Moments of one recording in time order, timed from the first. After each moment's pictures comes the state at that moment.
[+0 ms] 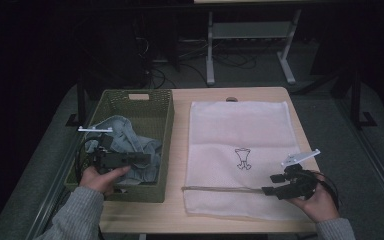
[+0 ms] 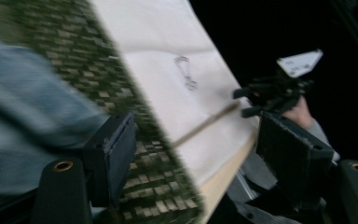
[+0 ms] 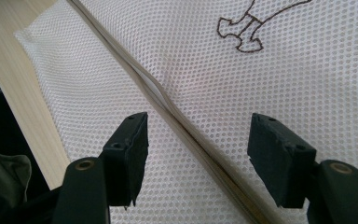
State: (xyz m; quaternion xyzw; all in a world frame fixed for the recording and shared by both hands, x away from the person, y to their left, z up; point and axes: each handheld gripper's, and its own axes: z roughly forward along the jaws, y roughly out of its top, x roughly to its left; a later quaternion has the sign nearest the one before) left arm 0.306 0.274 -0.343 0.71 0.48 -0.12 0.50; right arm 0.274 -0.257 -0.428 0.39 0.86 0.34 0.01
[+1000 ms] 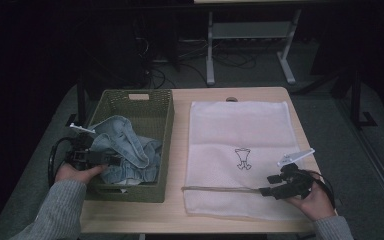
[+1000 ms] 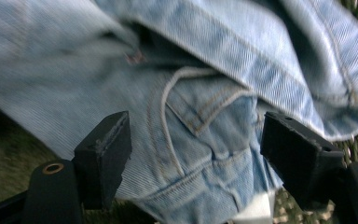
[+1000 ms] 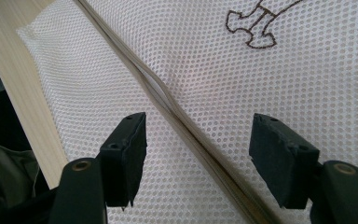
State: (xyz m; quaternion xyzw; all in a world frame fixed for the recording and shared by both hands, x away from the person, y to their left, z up) left arm 0.326 0.328 -0.361 0.73 0.63 -0.03 0.26; right arm 0.281 -0.252 -0.436 0.38 0.86 0.34 -0.01
